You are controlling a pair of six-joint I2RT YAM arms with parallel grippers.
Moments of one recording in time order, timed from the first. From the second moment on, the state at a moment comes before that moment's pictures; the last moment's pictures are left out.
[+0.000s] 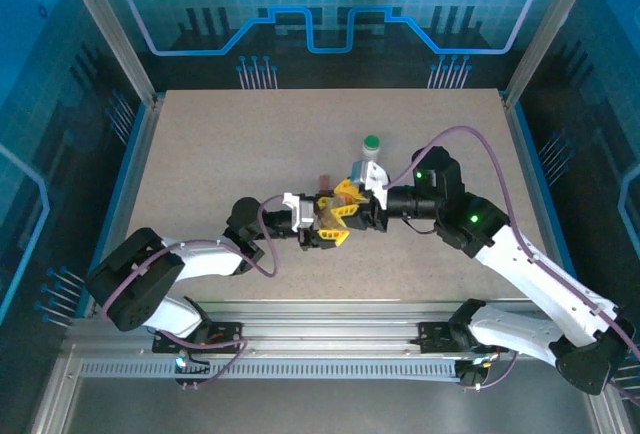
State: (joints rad) left arm -0.66 1.46 0.47 1.24 0.83 -0.04; right arm 0.69 1.02 1.05 -0.39 -0.64 -0.34
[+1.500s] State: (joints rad) left arm -0.64 1.47 0.46 1.14 0.37 0.08; right arm 0.74 1.19 1.26 -0.44 0.04 0.38
